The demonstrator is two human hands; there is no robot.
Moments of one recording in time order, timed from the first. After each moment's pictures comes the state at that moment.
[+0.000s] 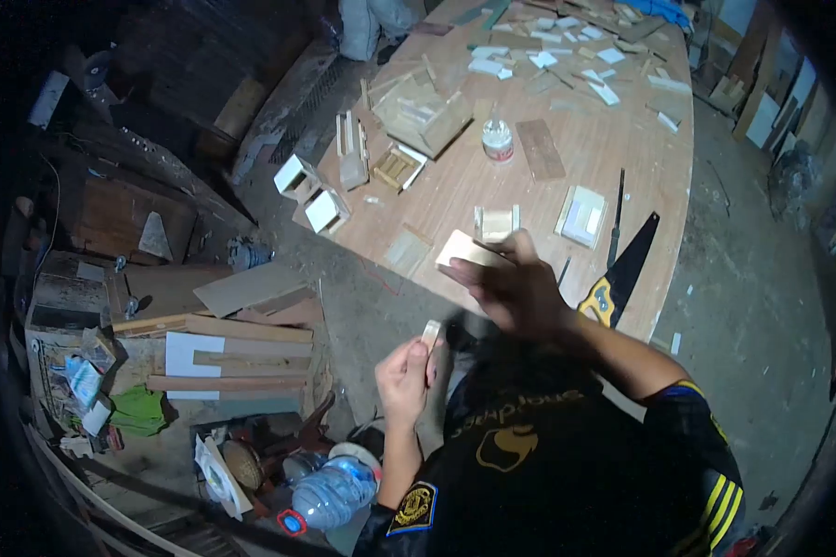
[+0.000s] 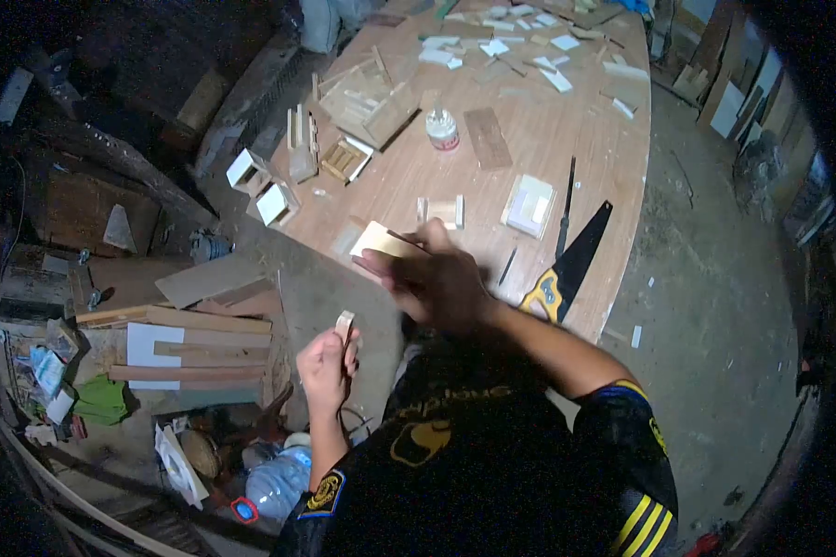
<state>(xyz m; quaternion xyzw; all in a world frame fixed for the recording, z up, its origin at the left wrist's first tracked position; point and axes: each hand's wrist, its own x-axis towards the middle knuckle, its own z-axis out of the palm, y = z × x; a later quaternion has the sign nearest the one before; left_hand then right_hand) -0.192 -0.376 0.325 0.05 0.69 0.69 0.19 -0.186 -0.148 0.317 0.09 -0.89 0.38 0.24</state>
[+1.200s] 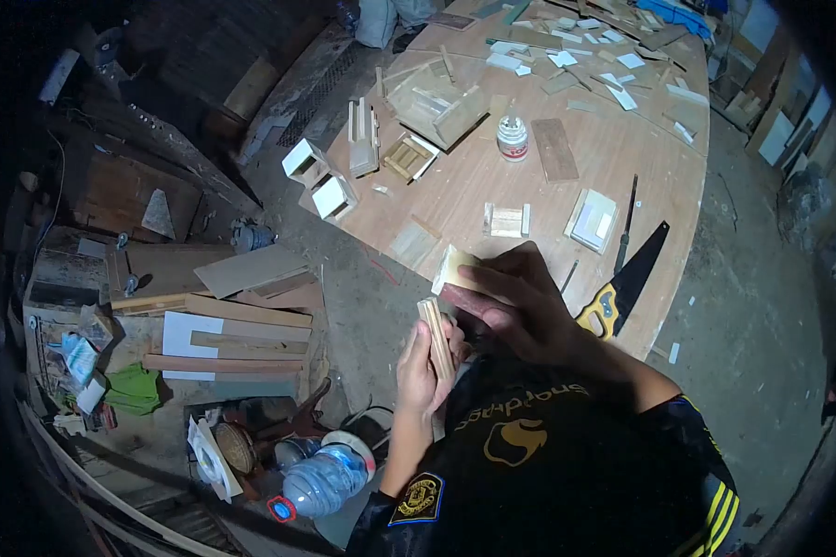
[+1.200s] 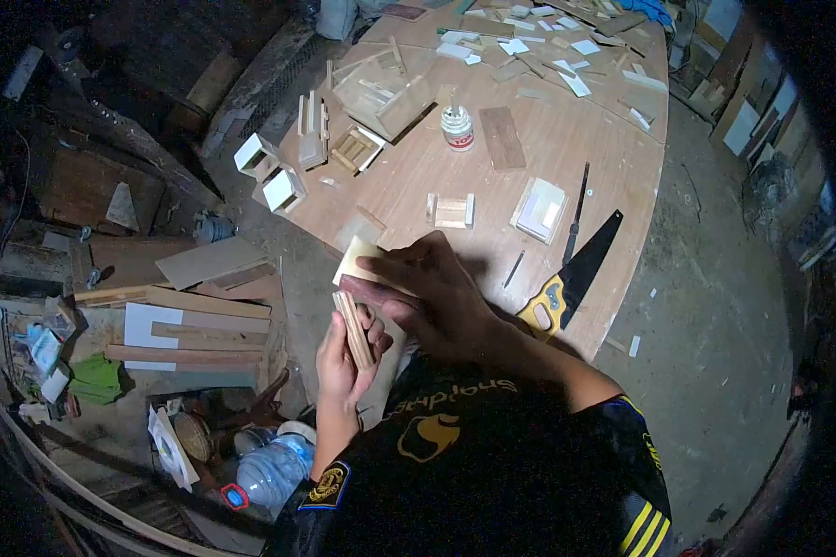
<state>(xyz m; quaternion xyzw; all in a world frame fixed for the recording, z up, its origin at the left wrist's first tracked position) -0.197 -0.360 0.301 -0.02 0.39 0.86 0.31 -0.176 -0.153 0.340 0.19 -0.78 0.53 0.26</state>
